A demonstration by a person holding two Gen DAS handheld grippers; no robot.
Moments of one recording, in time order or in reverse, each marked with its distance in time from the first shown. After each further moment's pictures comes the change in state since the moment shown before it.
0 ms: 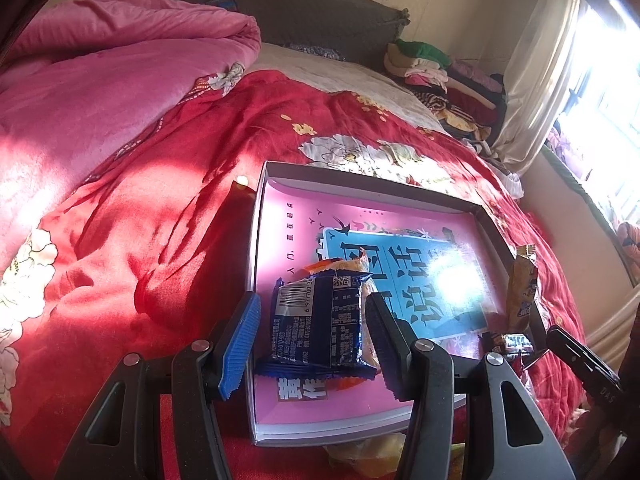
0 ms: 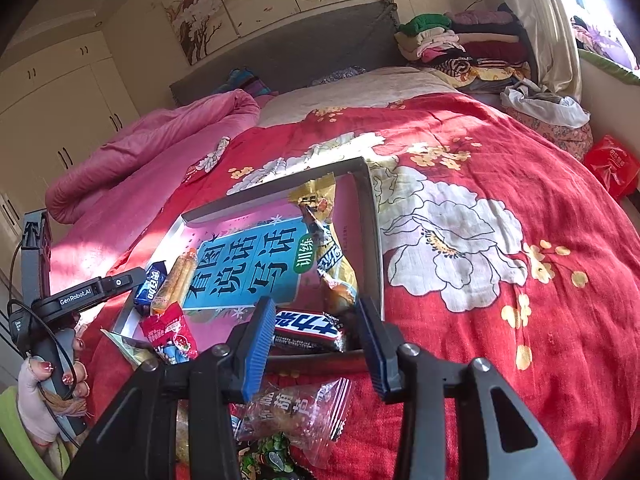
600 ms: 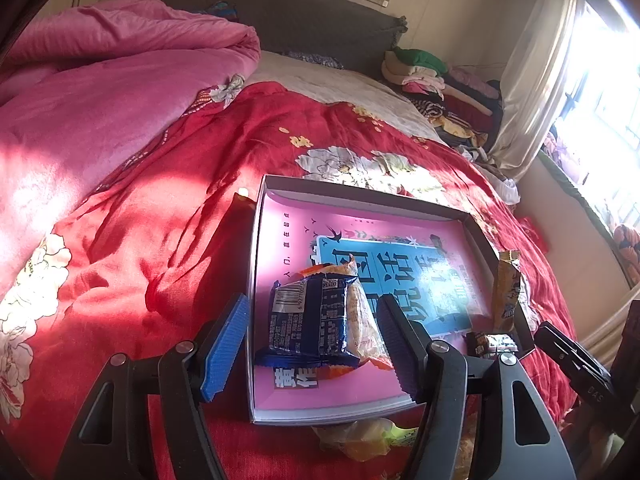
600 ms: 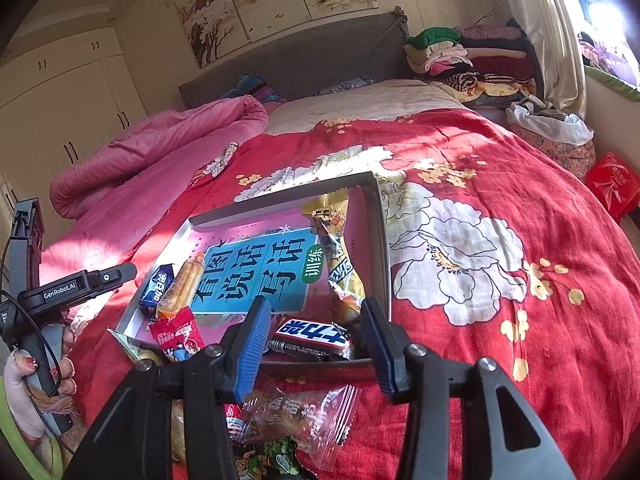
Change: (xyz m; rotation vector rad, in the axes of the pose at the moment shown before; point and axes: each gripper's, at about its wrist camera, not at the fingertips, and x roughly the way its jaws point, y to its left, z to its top) left arm -0.023 -0.005 0.001 0.001 -0.024 -0.002; right arm -0.006 0.005 0.003 -0.032 -0.033 -0.001
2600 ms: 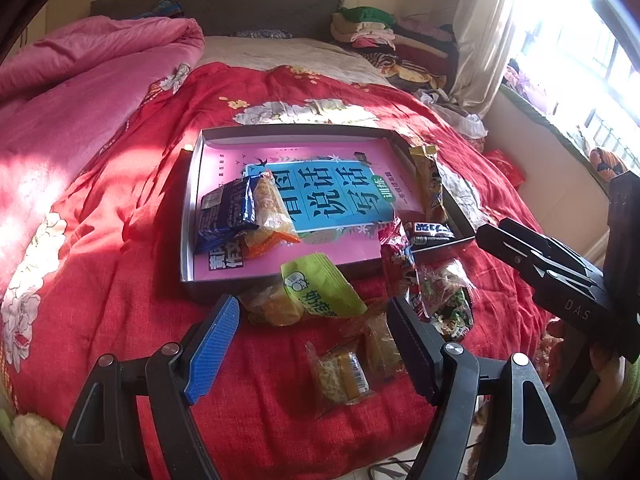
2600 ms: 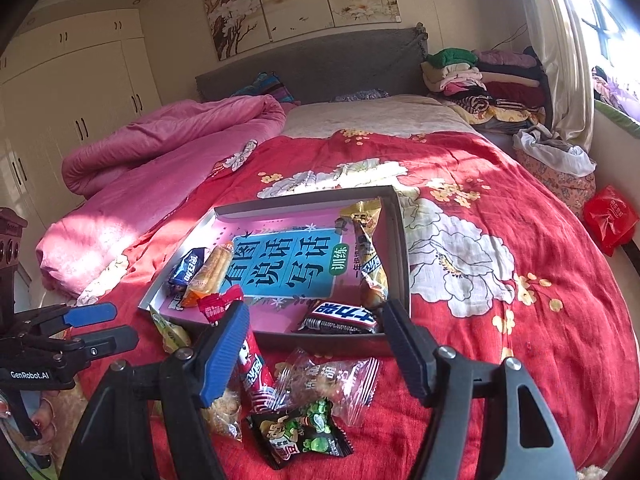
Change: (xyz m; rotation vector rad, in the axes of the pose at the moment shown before) left arm -0.057 -0.060 -0.068 0.188 0.132 -0.040; right arm -0.038 0.037 -0.011 -0.106 0.001 -0.011
